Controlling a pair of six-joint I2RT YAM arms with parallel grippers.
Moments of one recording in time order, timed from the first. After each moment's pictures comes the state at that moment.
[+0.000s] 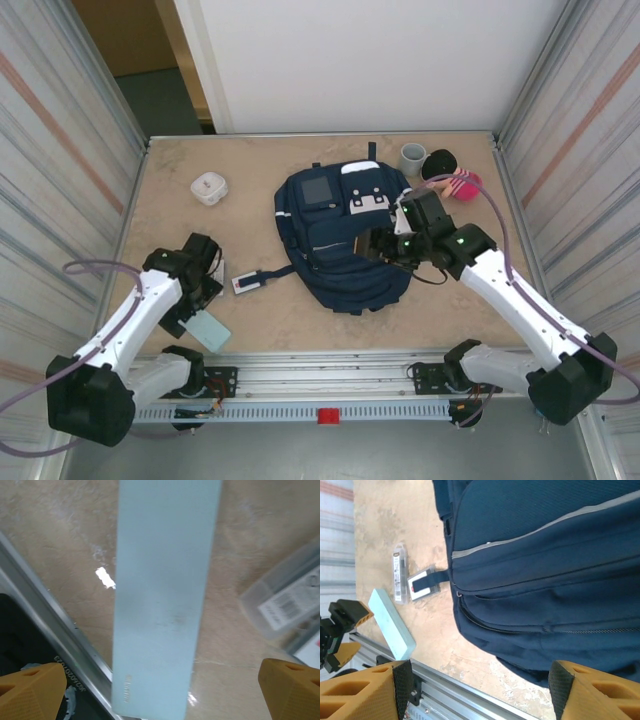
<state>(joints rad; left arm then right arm) -0.27 1.05 0.75 -1.27 -0.23 -1.24 0.57 1.13 1.05 -0.80 -0.31 0.73</state>
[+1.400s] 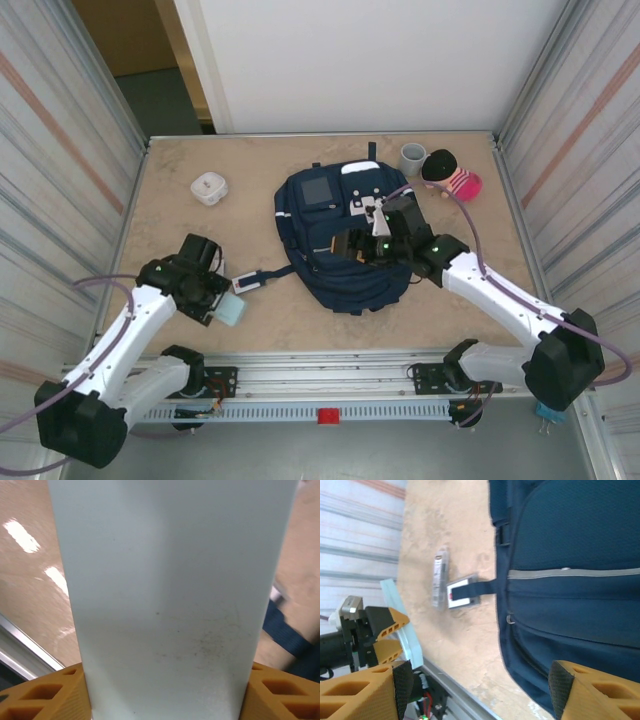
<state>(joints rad) -0.35 0.93 0.75 -1.12 0.01 -1.40 0.65 1.19 0.88 -0.35 -0.40 0.82</state>
